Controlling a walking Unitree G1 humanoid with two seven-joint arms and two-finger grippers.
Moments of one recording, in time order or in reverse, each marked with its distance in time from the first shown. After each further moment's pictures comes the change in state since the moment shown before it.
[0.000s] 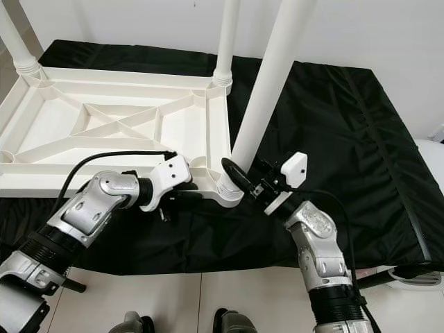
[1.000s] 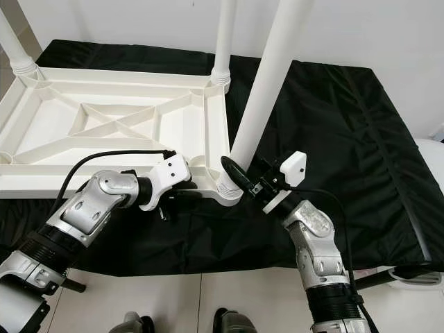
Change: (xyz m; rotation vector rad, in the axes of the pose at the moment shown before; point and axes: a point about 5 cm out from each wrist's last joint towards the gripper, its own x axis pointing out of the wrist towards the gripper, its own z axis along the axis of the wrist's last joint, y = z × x) left arm 0.000 0.001 0.000 -0.005 -0.001 0.005; right arm -0.003 0.005 -0.001 0.004 -0.021 -0.051
